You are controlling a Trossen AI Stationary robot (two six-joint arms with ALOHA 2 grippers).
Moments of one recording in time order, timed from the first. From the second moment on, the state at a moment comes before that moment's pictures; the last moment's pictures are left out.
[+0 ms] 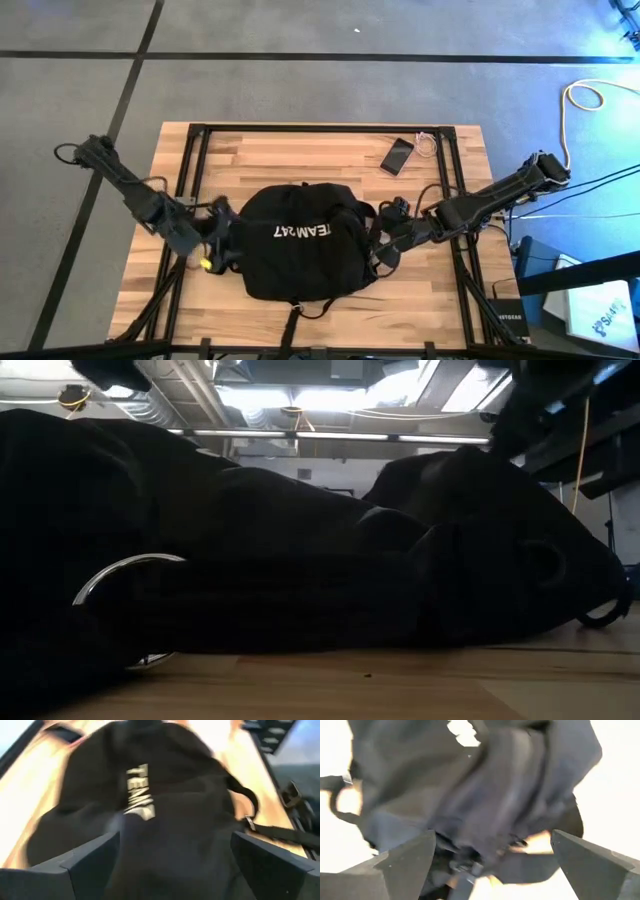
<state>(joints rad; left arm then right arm) -0.68 0.92 0.80 -0.60 -0.59 -0.42 0.42 1.22 0.88 -0.61 0.36 0.66</state>
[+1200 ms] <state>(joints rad) -0.76 1.68 0.80 0.51 -0.43 -0.22 0.54 1.58 0.89 0.01 0.31 0.68</state>
